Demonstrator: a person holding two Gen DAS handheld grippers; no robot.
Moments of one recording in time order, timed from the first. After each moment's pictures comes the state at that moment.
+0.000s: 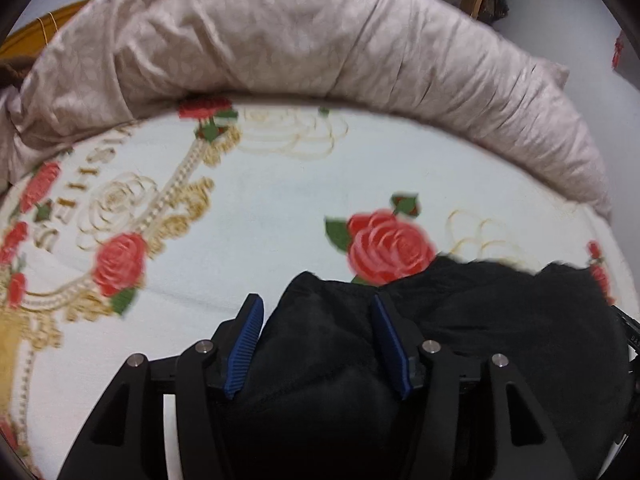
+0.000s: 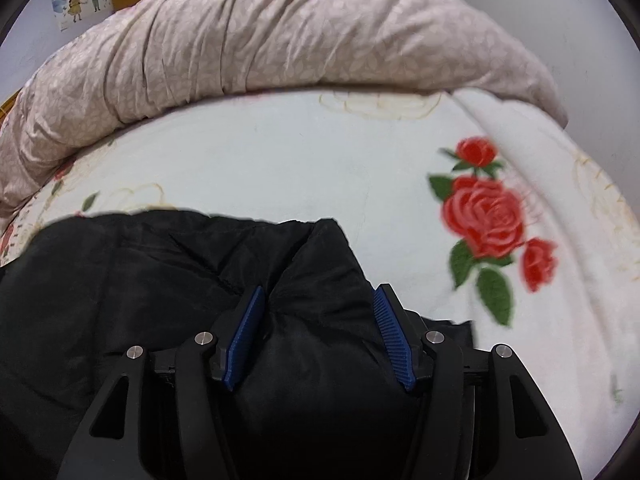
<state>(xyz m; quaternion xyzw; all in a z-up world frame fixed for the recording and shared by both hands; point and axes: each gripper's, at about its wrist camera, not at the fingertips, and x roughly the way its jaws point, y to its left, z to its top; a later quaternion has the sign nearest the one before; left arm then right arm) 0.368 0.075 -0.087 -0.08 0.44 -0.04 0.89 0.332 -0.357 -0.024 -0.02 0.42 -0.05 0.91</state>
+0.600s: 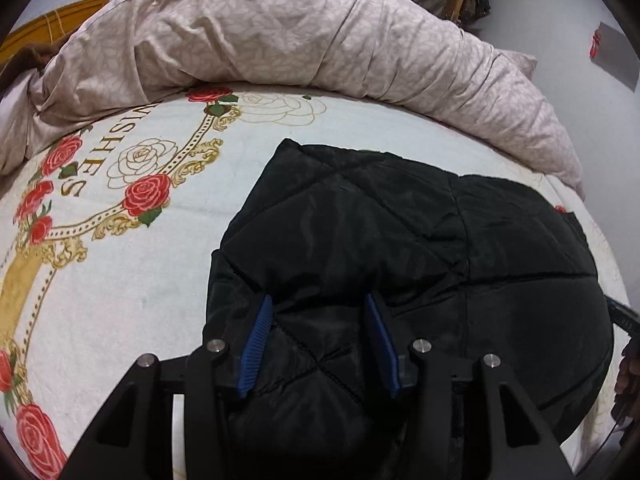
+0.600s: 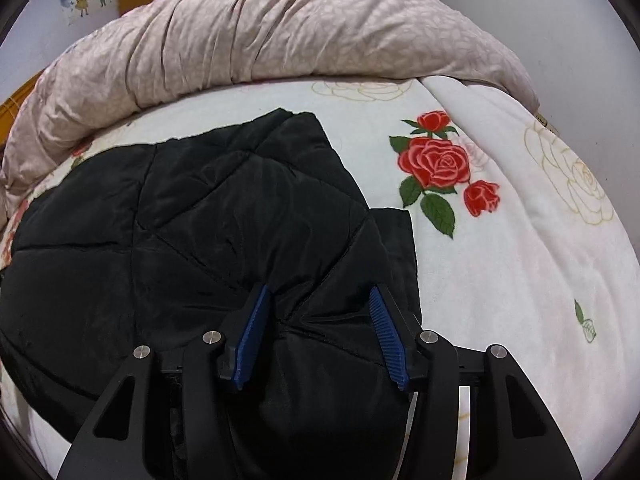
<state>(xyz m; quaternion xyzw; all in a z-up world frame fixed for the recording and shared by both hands) 0.276 0.069 -0.087 -0.07 0.45 -0.06 0.89 0.249 -0.360 -0.050 -0.03 0.46 -0.05 0.89</state>
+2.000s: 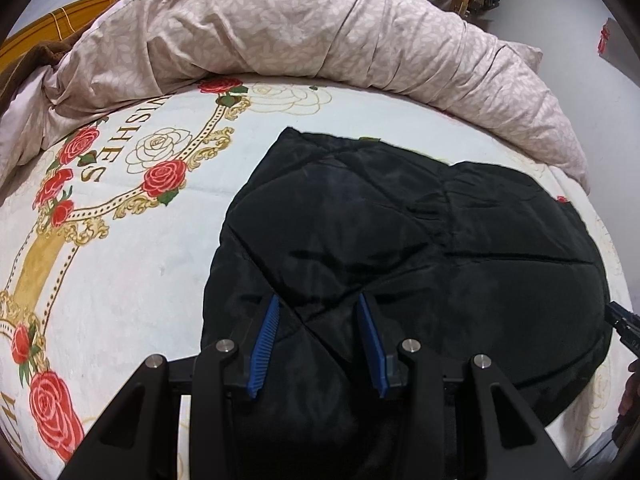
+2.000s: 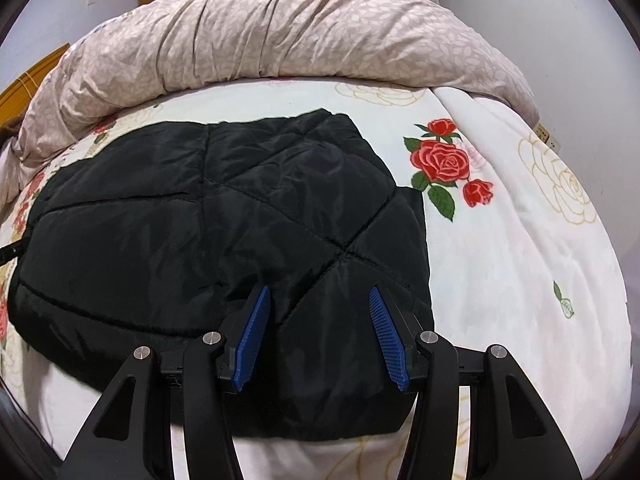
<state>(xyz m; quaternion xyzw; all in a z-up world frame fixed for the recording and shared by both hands) 0.254 0.063 -0.074 -0.07 0.47 -0.04 0.88 0.214 -0.334 -0.017 -0.05 0.47 -0.03 0.88</state>
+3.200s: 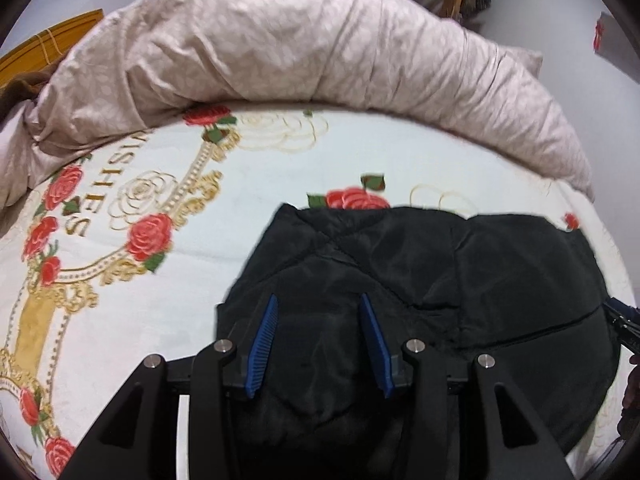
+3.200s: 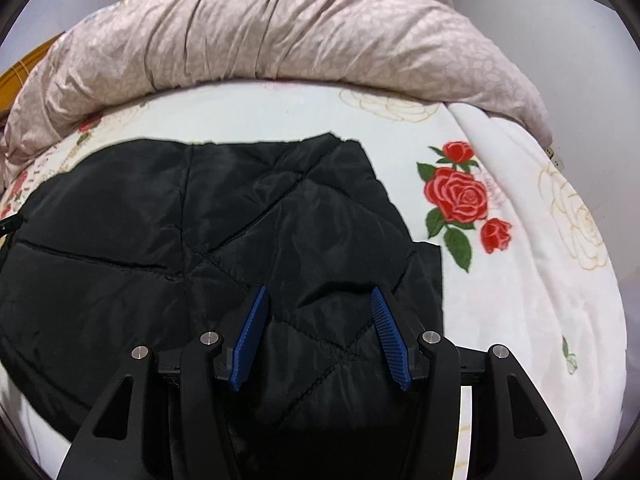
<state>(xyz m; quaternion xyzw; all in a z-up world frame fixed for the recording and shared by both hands) 0.302 0.066 -0.055 -0.05 0.45 -0.05 0.89 0.261 -0.327 -0.013 -0.07 0.46 -0.04 0.89</state>
